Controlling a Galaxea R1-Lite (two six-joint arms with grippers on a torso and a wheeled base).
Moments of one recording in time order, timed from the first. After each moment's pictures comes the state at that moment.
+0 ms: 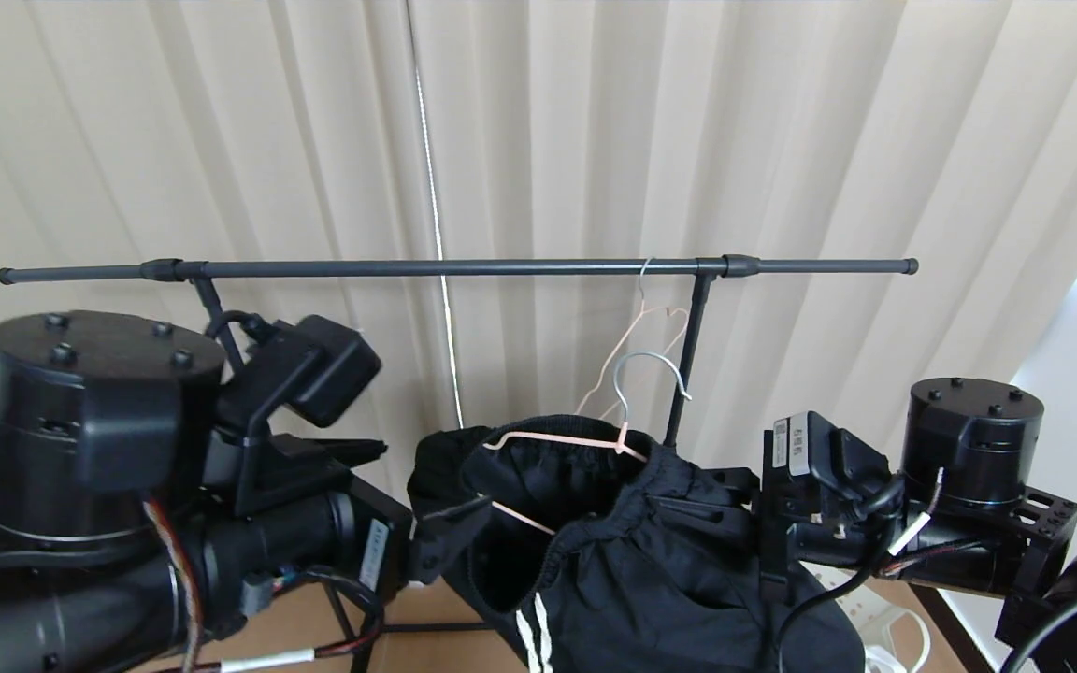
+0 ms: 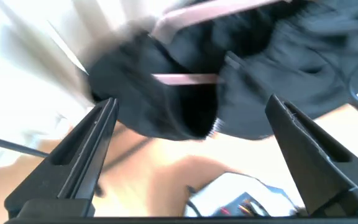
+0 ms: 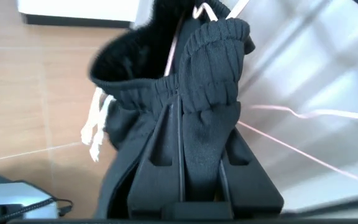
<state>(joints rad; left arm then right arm) -0.74 1.39 -0.73 -0.17 0.17 -0.04 0.47 1.76 -0.47 -1.00 0.65 -0.46</state>
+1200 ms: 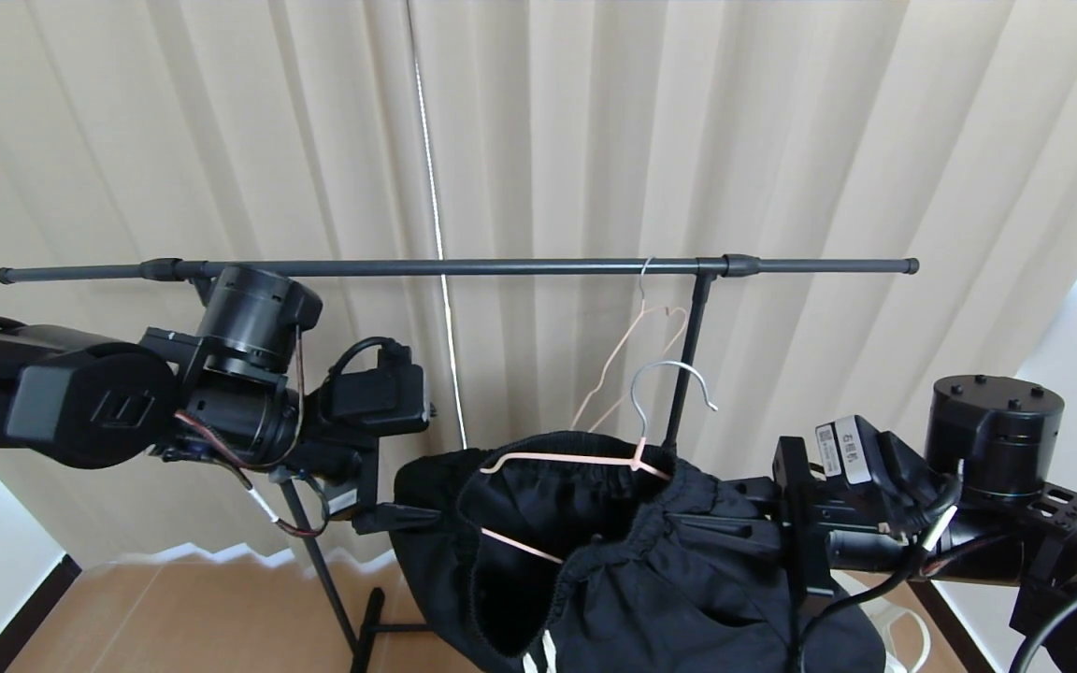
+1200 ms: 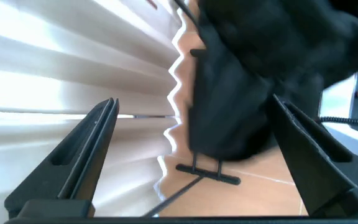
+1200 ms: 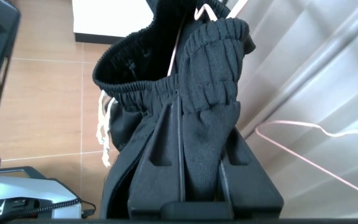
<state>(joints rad) -0.32 1.79 -1.08 0.12 -0.48 1.11 0.40 1.76 -0.45 -1.00 0.87 -0.46</state>
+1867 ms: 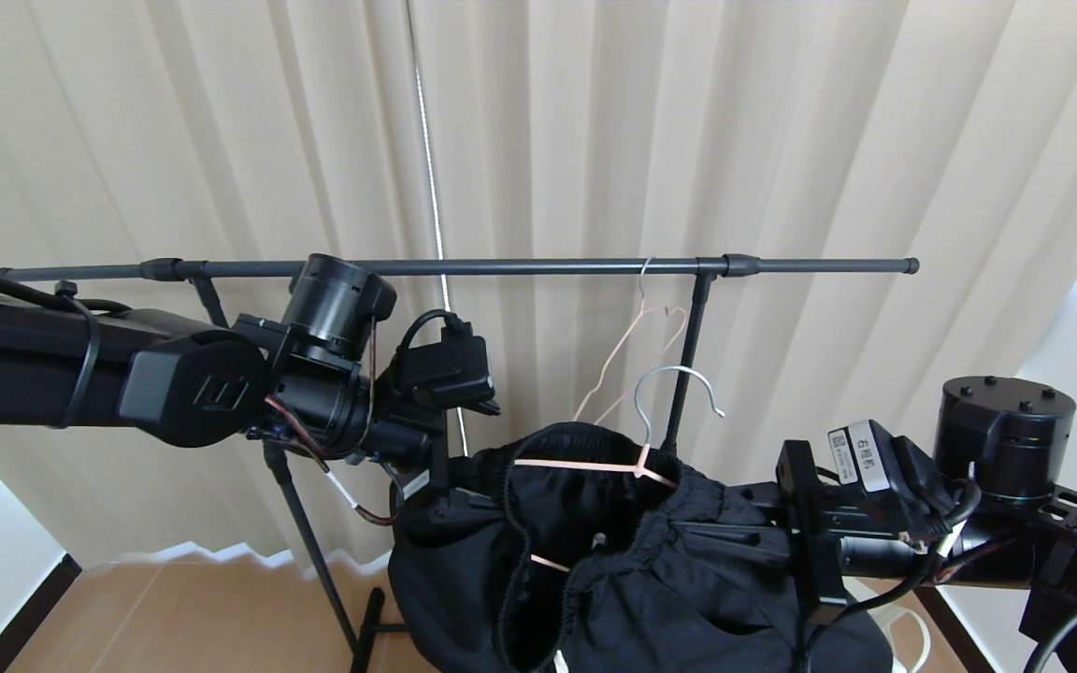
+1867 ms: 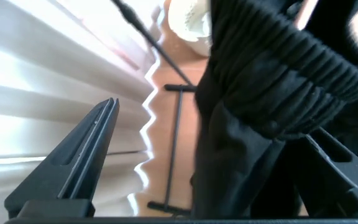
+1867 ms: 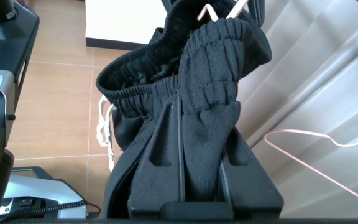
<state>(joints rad) -0.43 1.88 -1.21 0.12 -0.58 0.91 0.40 1.74 -0.44 -1.00 0.90 -0.46</state>
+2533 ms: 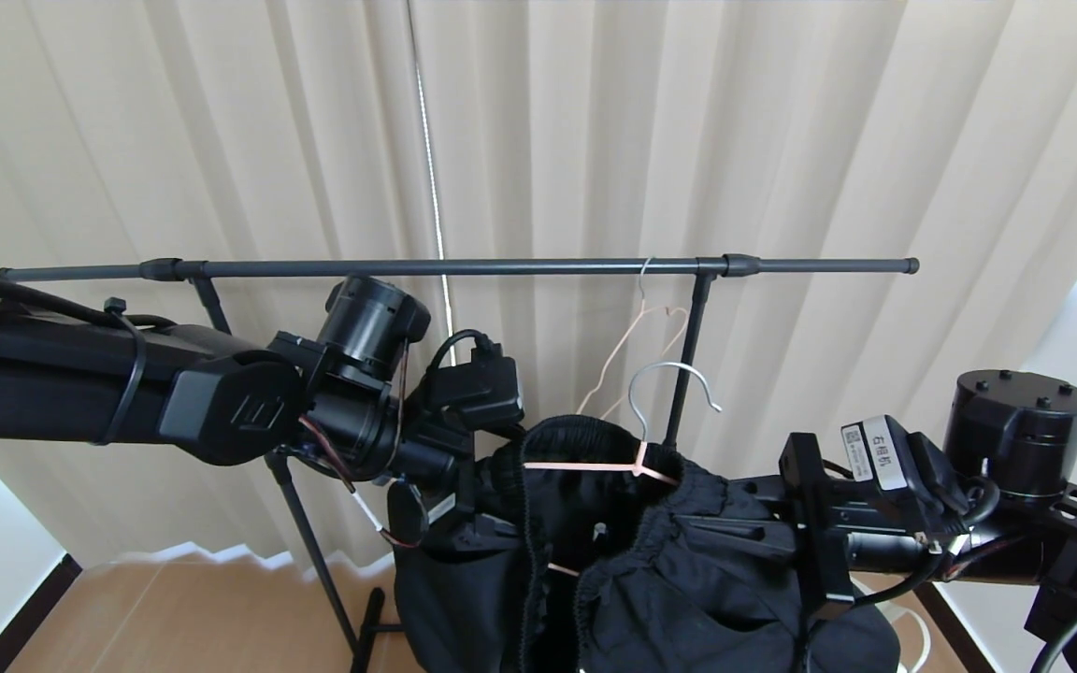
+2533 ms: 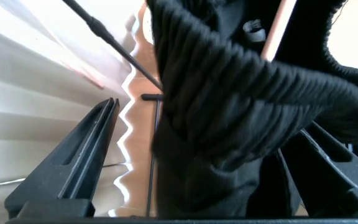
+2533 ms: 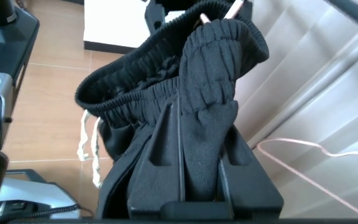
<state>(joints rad) -0.49 1.91 -1.20 0.12 -0.62 0.87 0.40 1.73 -0.44 -1.03 0.91 -0.46</state>
